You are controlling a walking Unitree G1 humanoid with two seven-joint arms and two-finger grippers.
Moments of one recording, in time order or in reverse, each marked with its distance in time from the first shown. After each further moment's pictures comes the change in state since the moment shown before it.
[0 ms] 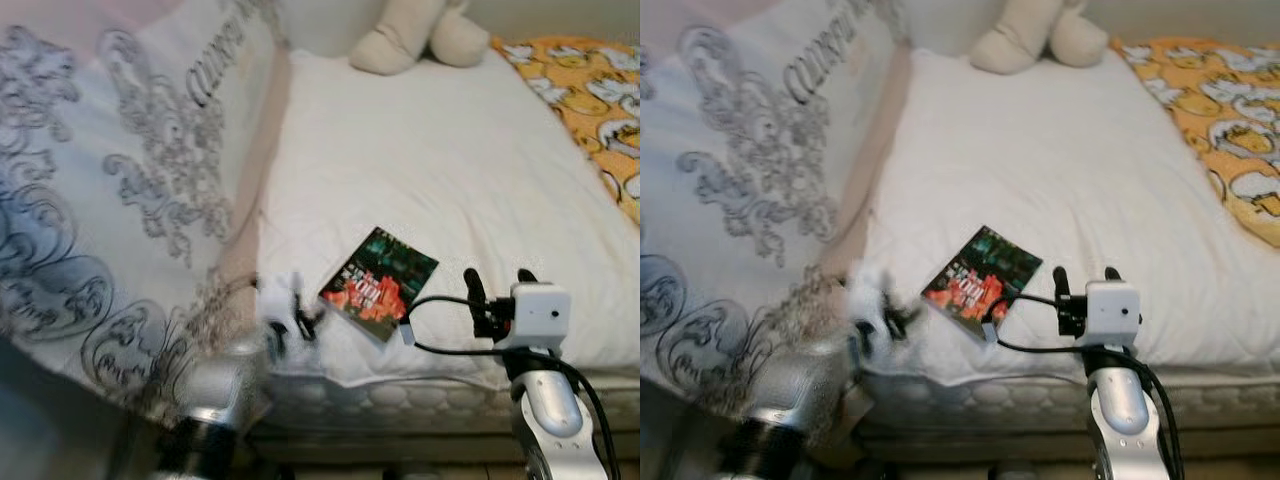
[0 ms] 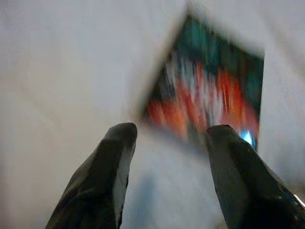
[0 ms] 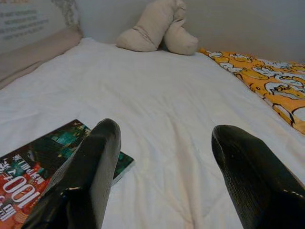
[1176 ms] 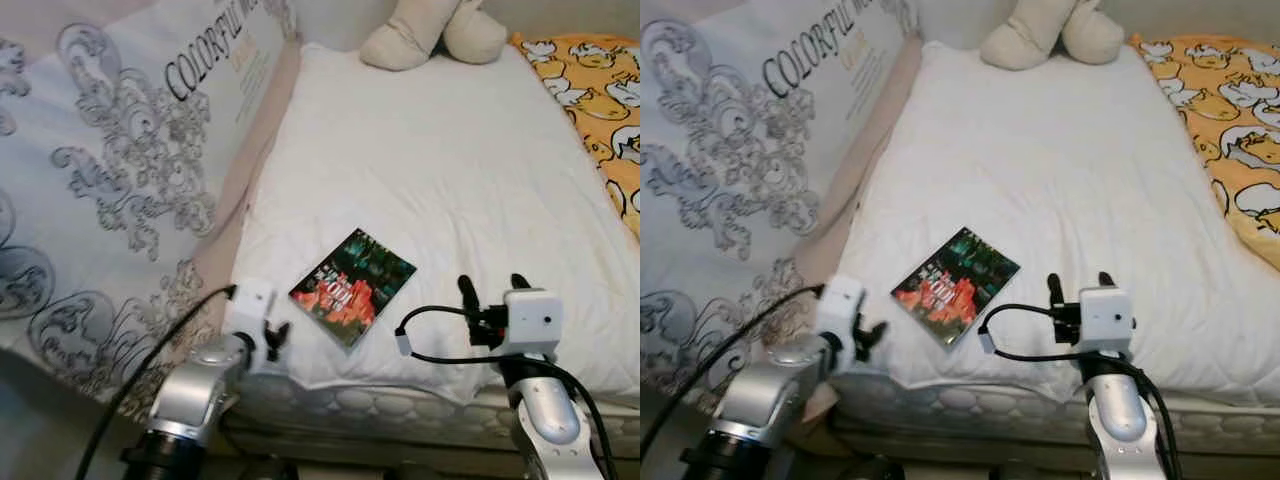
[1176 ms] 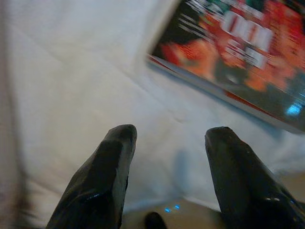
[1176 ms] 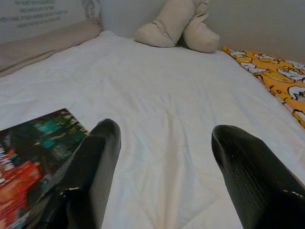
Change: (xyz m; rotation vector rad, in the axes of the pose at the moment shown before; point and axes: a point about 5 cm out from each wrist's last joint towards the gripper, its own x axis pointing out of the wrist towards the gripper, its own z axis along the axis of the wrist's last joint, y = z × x) left arm -0.017 0.027 -0.031 0.147 0.256 0.100; right arm -0.004 0.006 -0.005 -0.020 0.009 0.049
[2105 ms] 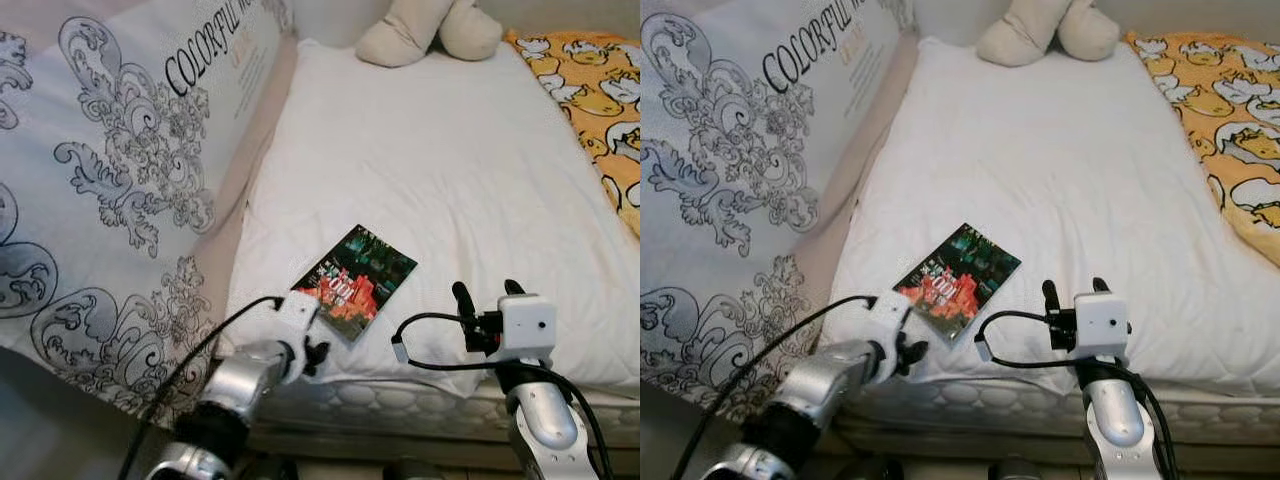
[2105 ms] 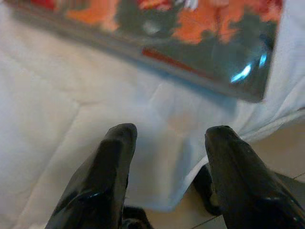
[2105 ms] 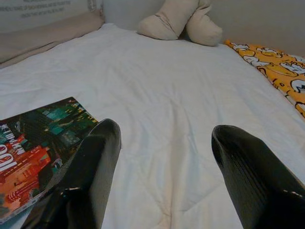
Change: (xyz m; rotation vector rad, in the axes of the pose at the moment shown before) left arm 0.045 -0.041 -0.007 0.038 0.096 -0.145; right arm -0.004 0.002 -0.005 -0.002 0.020 0.017
